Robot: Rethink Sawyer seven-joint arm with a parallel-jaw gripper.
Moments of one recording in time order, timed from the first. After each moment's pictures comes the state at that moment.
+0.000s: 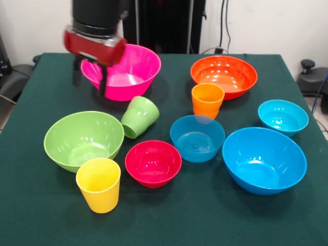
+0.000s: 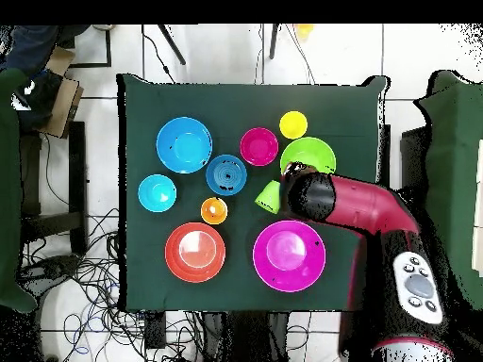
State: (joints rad) arm -0.45 -0.67 0.01 1.59 -0.24 0.45 1.97
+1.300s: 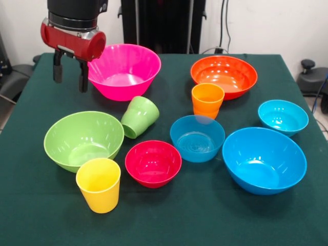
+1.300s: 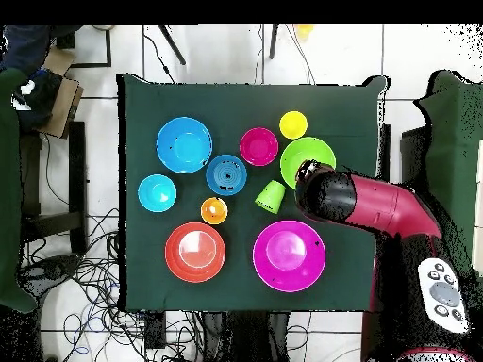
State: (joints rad) arm -0.52 -0.69 0.06 1.58 -0.28 0.47 1.97
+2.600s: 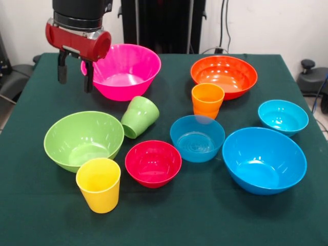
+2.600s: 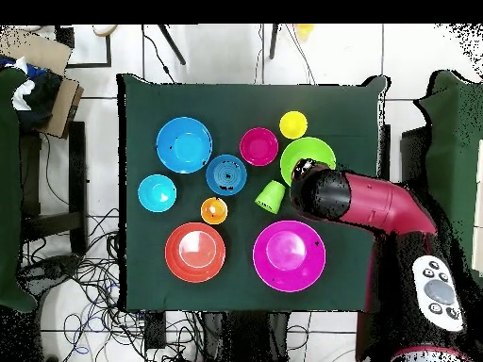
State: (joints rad) arm -0.50 -0.70 0.06 1.58 -0.28 0.47 1.97
